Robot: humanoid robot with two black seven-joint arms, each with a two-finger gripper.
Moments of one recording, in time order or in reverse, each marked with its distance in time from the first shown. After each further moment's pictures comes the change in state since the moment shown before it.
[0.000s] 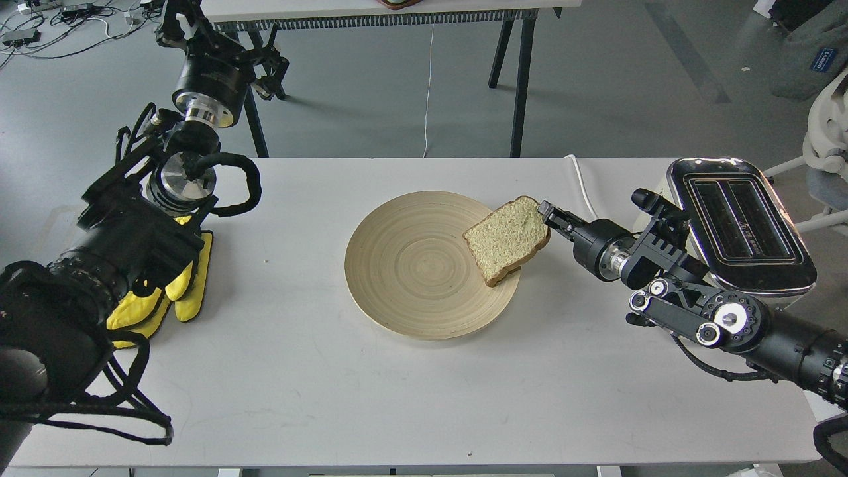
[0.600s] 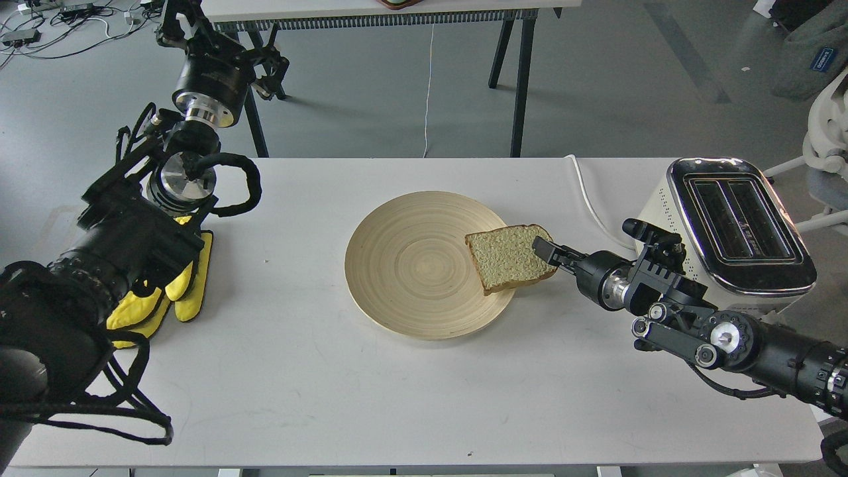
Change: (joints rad) left arm 0.000 0.000 0.000 0.000 0.000 -0.002 0.000; right arm -0.014 0.012 -0.122 -0.046 -0.004 0.028 -0.019
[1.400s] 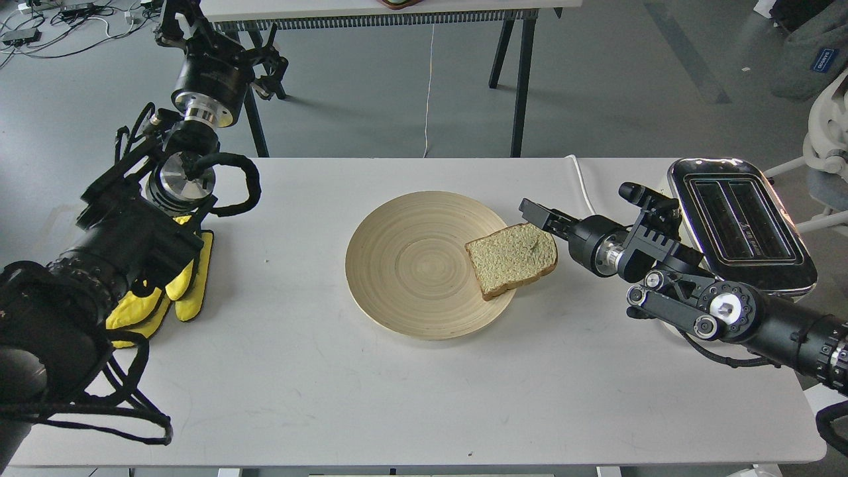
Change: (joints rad) left arm 0.000 0.001 0.000 0.000 0.000 0.000 0.000; right arm 0.076 -0.013 0.040 0.027 -0.013 0.013 -0.002
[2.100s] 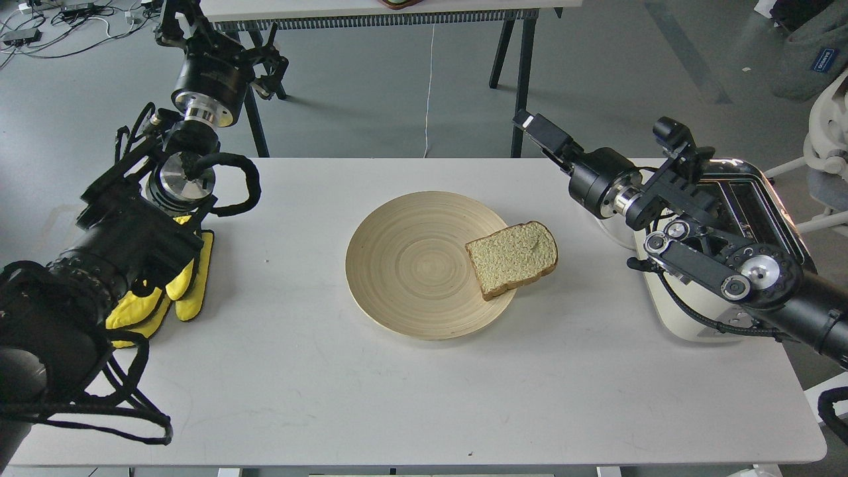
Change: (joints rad) left arm 0.000 0.000 0.000 0.000 0.000 -0.004 0.000; right arm 0.005 -0.032 0.218 0.115 0.017 0.032 0.135
